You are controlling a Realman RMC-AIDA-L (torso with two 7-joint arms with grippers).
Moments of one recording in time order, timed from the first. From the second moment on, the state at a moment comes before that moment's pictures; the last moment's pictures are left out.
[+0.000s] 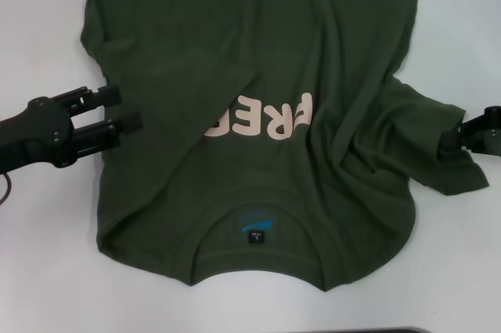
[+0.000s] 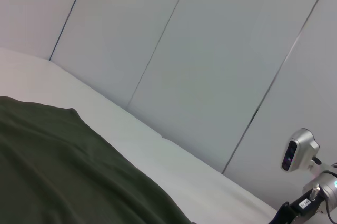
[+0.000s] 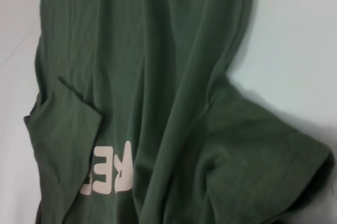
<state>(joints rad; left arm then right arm) -0.38 -2.12 0.37 0.70 2.08 1.83 -1.45 0.48 1.93 -0.51 -0.60 -2.41 -1.56 2.43</state>
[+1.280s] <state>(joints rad) -0.39 -2.12 0.37 0.70 2.08 1.83 -1.45 0.49 1.93 -0.45 -0.58 -2.41 -1.55 2.47</state>
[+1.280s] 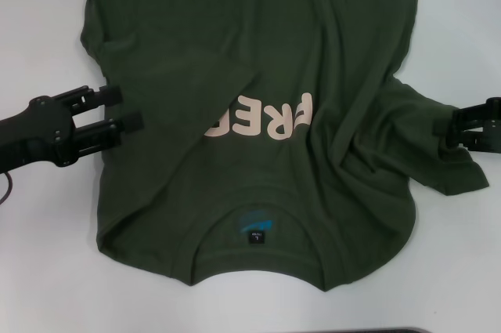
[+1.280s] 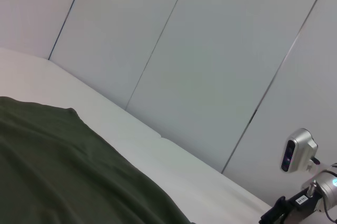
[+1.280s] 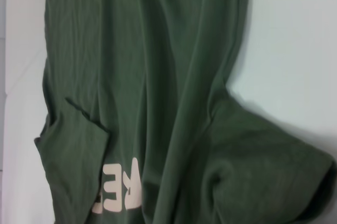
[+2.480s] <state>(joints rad) -0.39 -2.12 0.37 0.70 2.08 1.83 -1.45 0.48 1.94 -0.42 -0.57 -2.41 -1.53 2.43</state>
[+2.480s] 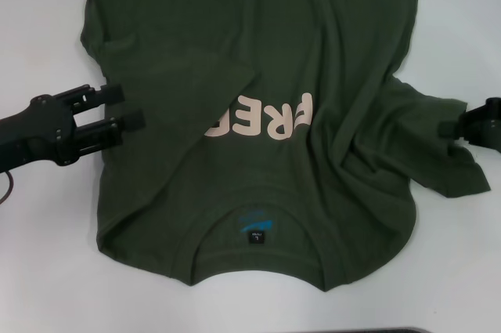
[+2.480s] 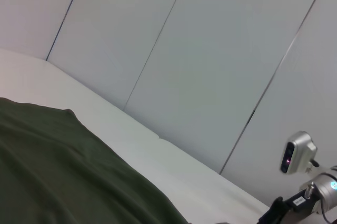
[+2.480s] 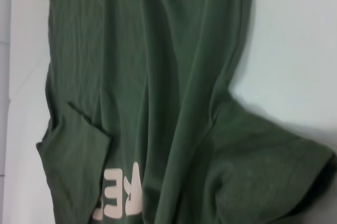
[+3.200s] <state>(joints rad) -0.38 -2.11 0.37 0.70 2.07 1.84 -1.45 0.42 1.90 -0.25 -0.70 -2.41 -1.68 2.46</state>
